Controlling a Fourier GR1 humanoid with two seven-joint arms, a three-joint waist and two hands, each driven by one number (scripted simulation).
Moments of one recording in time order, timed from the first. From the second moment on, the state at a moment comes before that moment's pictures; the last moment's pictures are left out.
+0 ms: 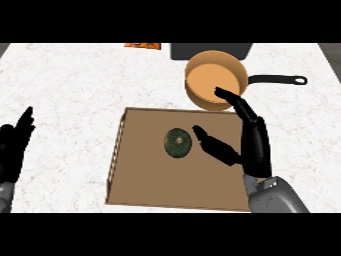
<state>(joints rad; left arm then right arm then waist) -0.06 0.55 -0.15 -1.40 0.13 0.34 0.22 -0.26 -0.16 0.42 -1.57 0.41 -0.62 0.04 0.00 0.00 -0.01</state>
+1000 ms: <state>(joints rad) -0.10 0.56 -0.14 -1.39 0.12 0.31 0.34 -0.42 0.00 0.70 -1.69 0.99 0.06 1.03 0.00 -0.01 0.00</state>
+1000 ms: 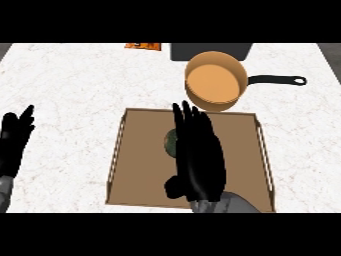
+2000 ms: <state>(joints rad) -0.10 0.53 -0.12 -1.42 0.09 0.29 0.36 -0.55 -0.02 0.70 -1.59 0.73 0.18 1.17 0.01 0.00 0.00</state>
